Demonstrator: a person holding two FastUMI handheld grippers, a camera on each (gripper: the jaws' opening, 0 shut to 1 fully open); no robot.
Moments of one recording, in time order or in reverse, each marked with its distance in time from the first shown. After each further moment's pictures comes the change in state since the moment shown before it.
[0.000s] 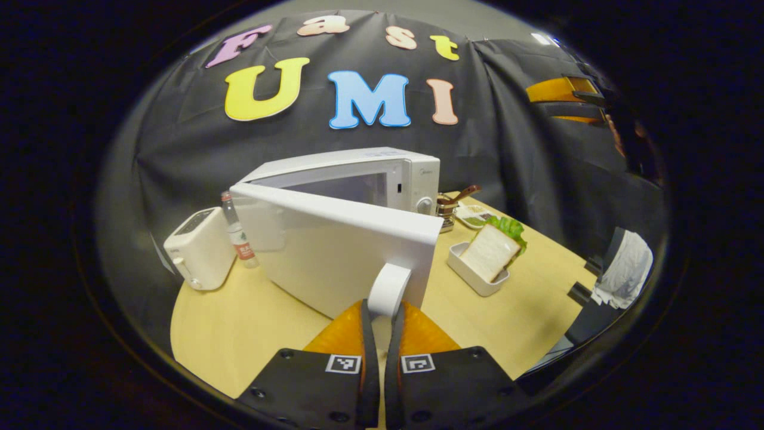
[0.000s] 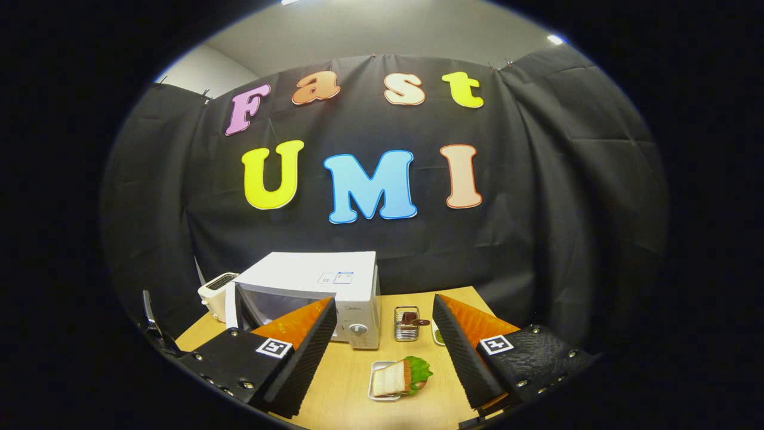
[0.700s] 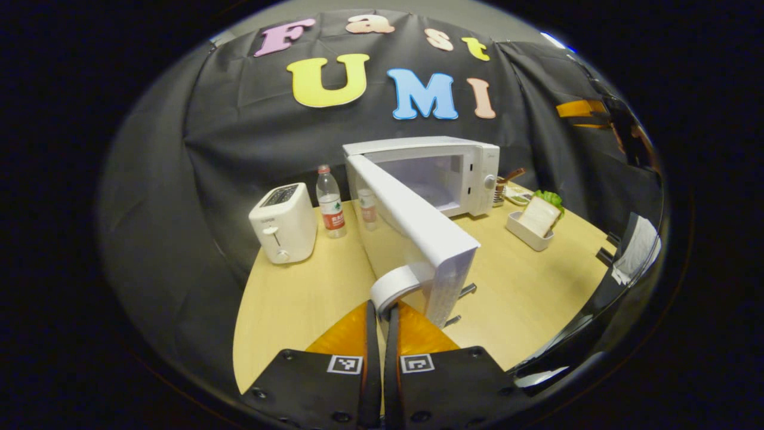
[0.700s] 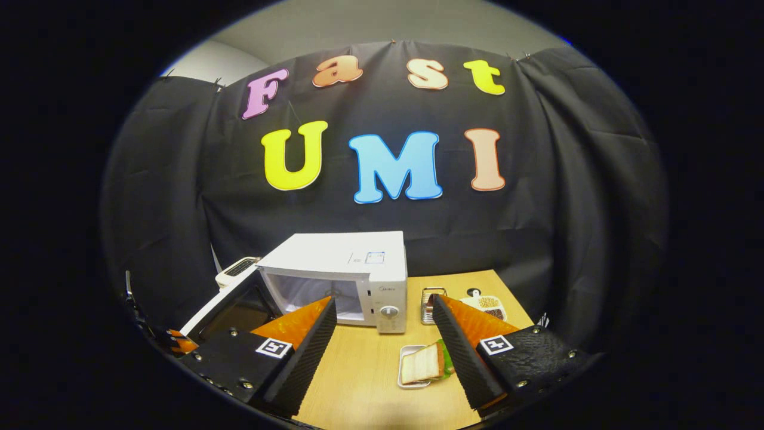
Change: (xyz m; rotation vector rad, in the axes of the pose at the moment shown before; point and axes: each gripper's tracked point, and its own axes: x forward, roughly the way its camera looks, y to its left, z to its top) left arm -0.111 0.179 -0.073 -0.022 0.044 0.128; right arm 0.001 0.053 -0.036 0.008 0.119 0.081
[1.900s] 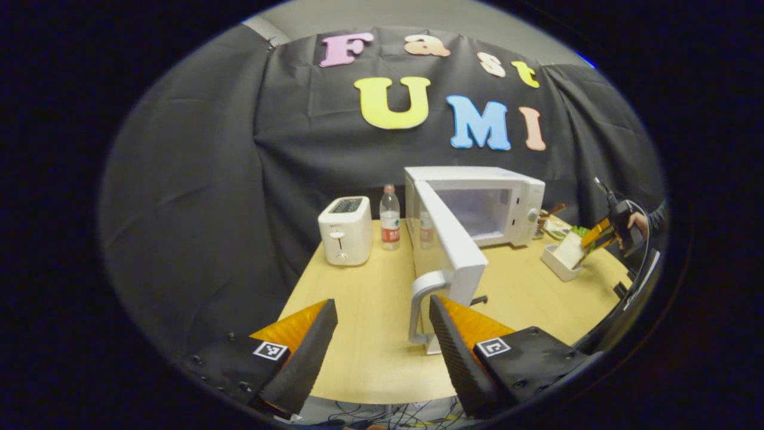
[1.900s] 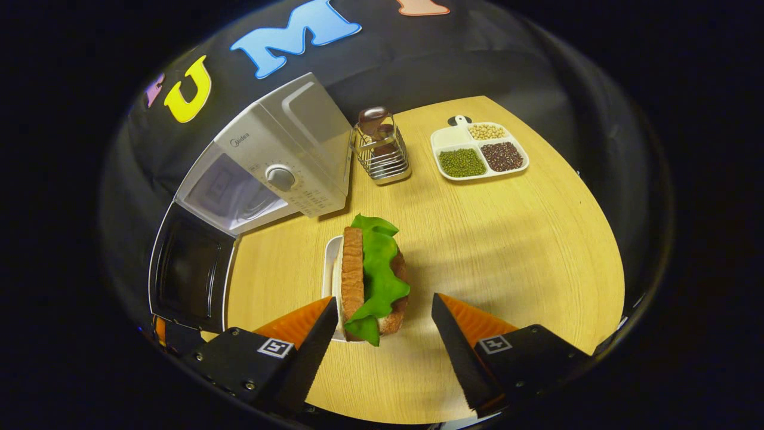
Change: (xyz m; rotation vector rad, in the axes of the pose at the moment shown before) left arm -0.088 0.029 0.033 -0.163 -0.171 0.292; right arm 0.109 -0.133 -0.242 0.352 0.671 0.084
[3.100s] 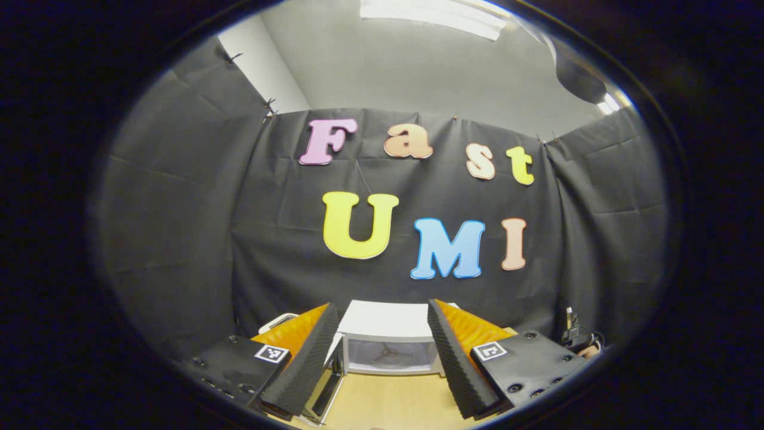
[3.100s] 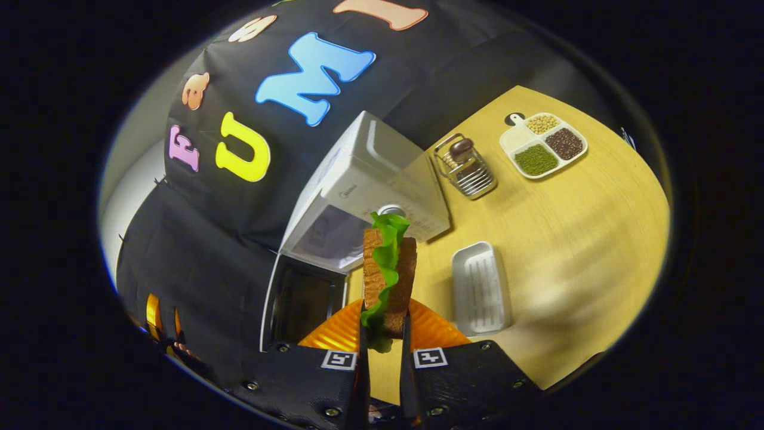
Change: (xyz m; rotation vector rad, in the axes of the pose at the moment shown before) left arm -0.025 -0.189 0.292 -0.133 -0.411 -0.044; right arm -0.062 0.137 0.036 0.239 -0.125 0.462
